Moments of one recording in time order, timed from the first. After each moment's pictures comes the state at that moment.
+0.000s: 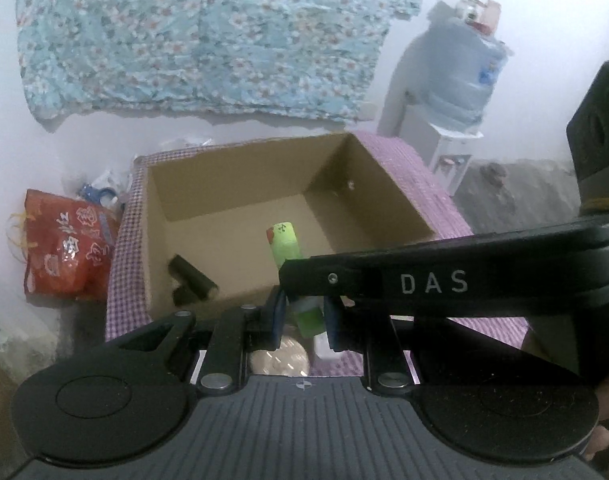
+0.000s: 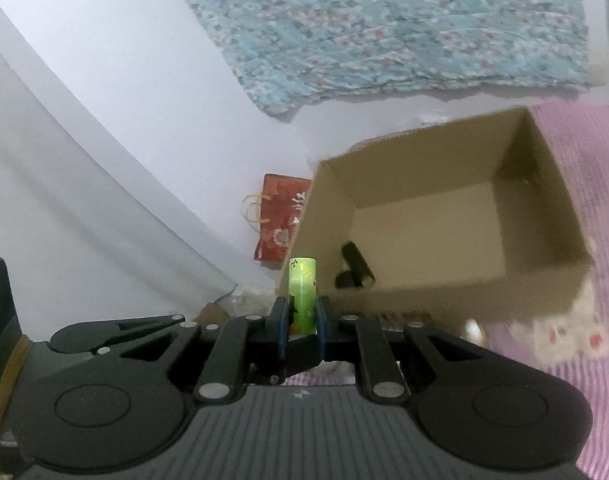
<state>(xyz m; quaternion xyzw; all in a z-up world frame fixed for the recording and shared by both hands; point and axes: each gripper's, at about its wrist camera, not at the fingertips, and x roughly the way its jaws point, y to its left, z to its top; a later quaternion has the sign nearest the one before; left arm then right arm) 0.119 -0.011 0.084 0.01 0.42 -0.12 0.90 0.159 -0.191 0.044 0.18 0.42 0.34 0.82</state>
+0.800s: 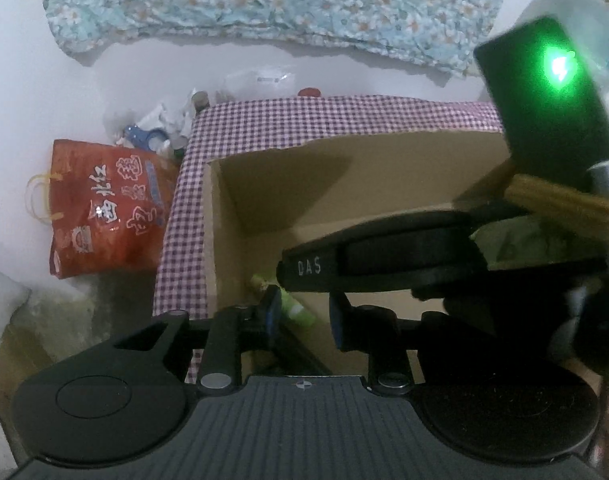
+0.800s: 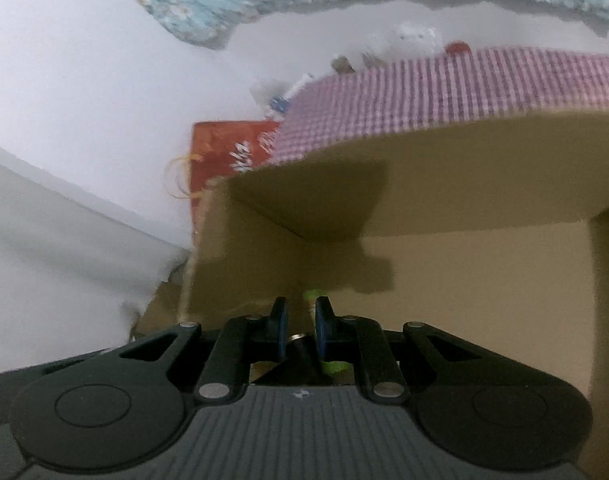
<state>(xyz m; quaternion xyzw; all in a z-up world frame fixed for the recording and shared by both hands) 0.275 0.048 0.014 0.01 0.53 -0.01 0.85 0.361 -0.072 -0.069 0.16 0.57 0.28 0.75</state>
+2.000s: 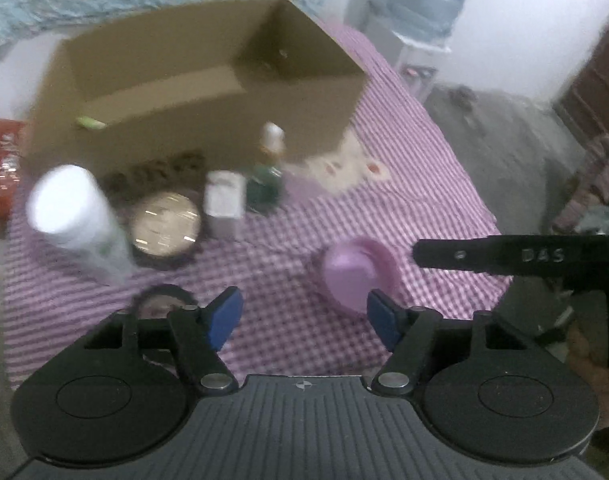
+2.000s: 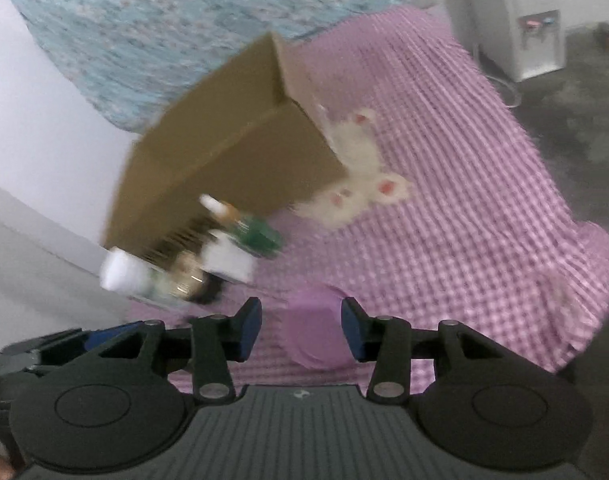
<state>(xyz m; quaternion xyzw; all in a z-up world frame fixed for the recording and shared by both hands) 0.070 -0.074 -0.011 0.01 0.52 -0.18 0.83 0.056 -0.333 -0.061 0.24 0.49 0.13 0.83</state>
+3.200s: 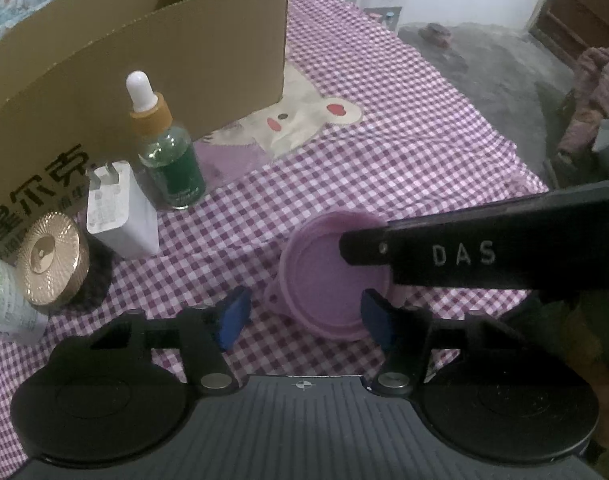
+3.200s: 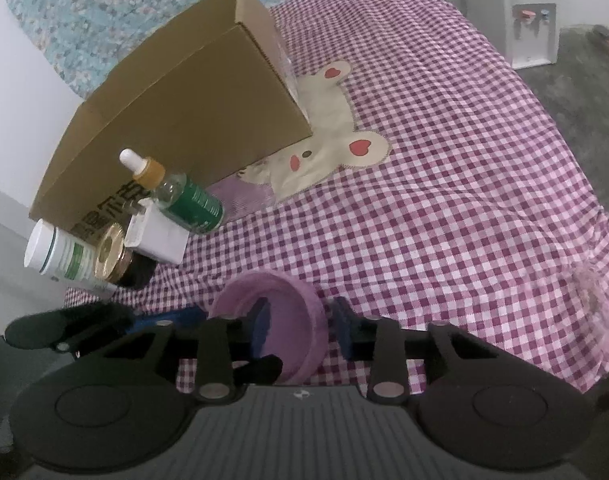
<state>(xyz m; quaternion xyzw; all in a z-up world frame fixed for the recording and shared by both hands) 0.087 -0.138 -0.087 0.11 0.53 -0.21 0.81 0.086 -0.316 -0.122 0.21 0.51 0.12 0.83</state>
